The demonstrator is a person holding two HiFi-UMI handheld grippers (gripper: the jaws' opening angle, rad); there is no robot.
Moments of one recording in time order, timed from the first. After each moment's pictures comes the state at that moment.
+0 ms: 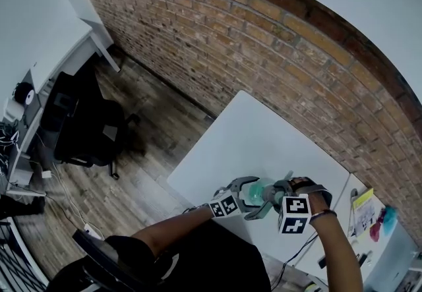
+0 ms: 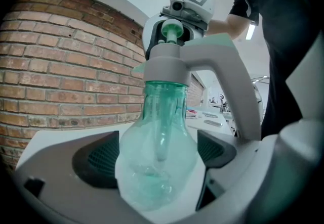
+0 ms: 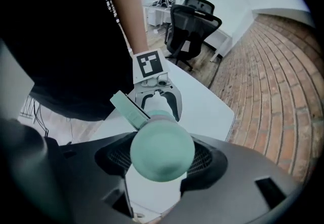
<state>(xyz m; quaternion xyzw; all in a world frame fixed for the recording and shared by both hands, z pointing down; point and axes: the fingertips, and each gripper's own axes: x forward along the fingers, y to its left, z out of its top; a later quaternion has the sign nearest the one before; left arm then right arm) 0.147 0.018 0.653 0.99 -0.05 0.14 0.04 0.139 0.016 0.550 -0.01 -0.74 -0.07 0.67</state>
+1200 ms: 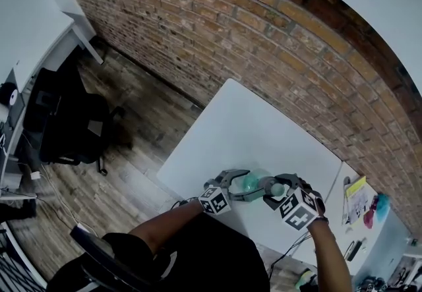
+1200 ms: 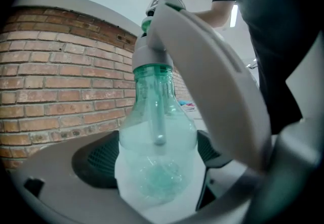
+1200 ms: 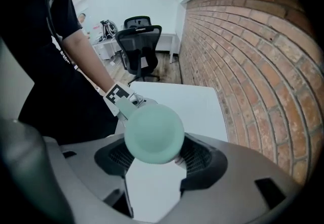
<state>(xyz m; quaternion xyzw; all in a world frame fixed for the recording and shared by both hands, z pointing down) 0.136 0.025 0.688 0.99 -0.04 0.13 -0.05 0.138 0.007 0.545 0.21 -0.79 0.12 0.57</state>
